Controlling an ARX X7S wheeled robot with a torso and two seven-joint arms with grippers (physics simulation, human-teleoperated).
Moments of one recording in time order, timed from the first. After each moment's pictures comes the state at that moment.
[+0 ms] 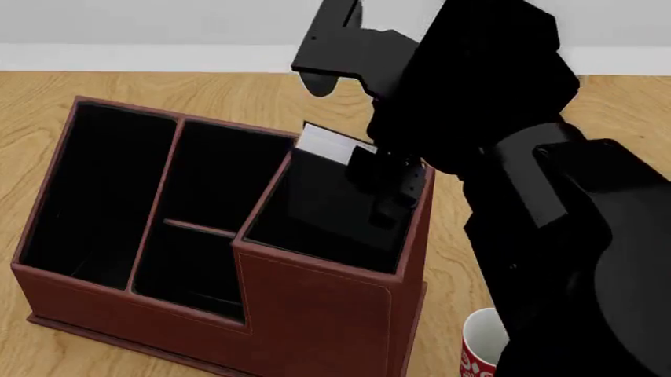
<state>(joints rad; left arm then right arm) -0.52 -0.43 -0.16 0.81 -0.78 -0.75 -0.51 1.73 0.07 -1.37 1.19 0.24 0.51 -1.23</state>
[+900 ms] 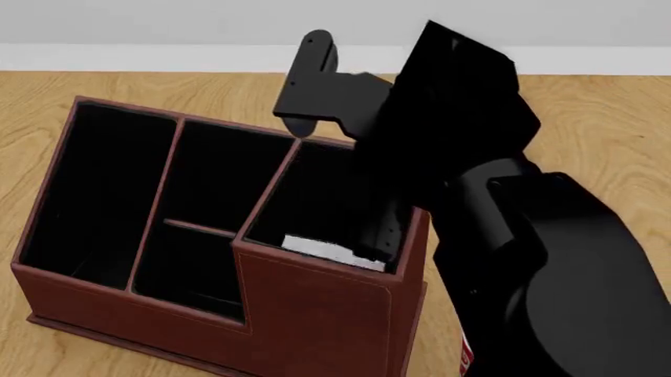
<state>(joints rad) -0.47 -0.46 -0.20 0.83 -0.79 -0.72 -0.53 1.66 0.00 -1.41 1.28 0.25 0.41 -1.18</state>
